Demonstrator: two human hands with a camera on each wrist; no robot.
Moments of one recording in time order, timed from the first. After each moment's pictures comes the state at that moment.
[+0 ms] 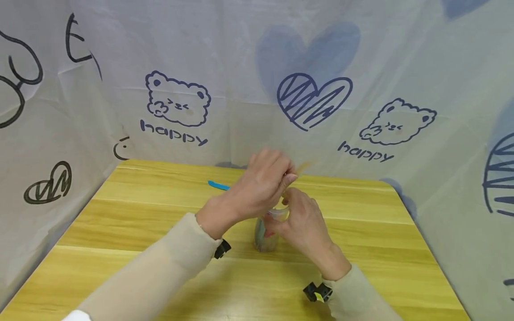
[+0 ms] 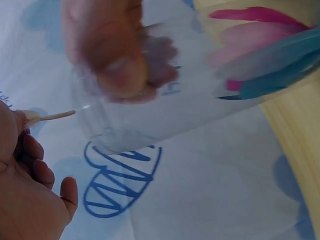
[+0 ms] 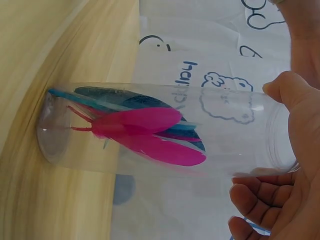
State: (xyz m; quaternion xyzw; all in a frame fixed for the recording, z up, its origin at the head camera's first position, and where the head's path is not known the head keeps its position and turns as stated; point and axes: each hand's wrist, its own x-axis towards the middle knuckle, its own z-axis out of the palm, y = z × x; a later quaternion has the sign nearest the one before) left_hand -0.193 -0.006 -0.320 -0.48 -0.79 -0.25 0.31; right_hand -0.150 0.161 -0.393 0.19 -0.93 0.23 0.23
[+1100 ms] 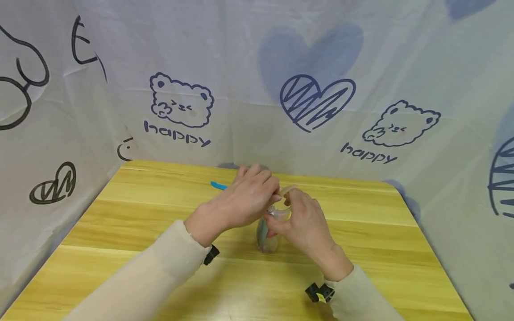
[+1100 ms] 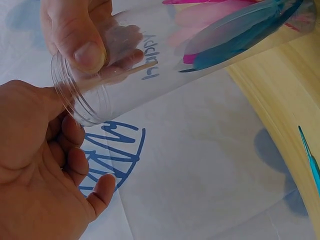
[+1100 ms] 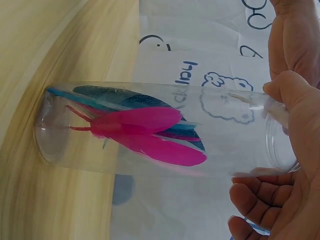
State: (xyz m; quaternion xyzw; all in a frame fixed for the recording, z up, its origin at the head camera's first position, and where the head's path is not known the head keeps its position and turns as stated) left_hand -0.185 -0.034 -0.337 -0.43 -0.87 -0.09 0.20; right_hand -0.152 0.160 -0.394 0.19 -0.93 0.22 0.23
